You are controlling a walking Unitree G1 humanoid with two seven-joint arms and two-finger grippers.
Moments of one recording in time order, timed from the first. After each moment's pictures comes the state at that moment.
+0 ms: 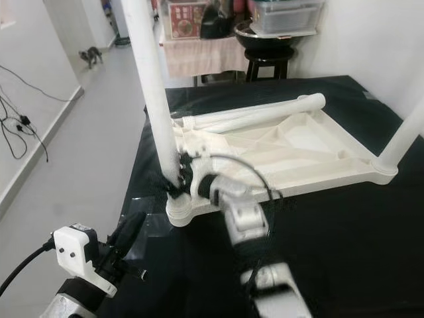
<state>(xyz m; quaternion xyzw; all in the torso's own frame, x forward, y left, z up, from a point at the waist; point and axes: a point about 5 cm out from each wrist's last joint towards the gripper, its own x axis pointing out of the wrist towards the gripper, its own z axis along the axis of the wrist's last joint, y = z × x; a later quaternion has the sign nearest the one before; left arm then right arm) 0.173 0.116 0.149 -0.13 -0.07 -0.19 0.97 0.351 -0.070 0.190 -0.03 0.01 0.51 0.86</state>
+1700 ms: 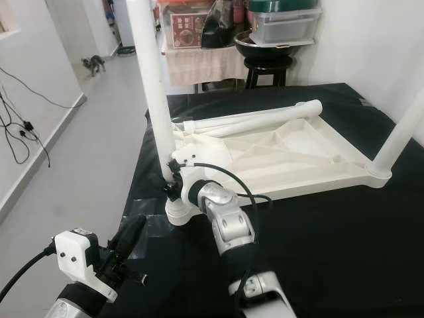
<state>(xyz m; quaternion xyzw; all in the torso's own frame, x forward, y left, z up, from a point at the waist) 0.171 0.114 0.148 -0.13 -0.07 -0.19 0.97 0.350 -0.051 0.186 -0.04 0.03 0.44 0.90</state>
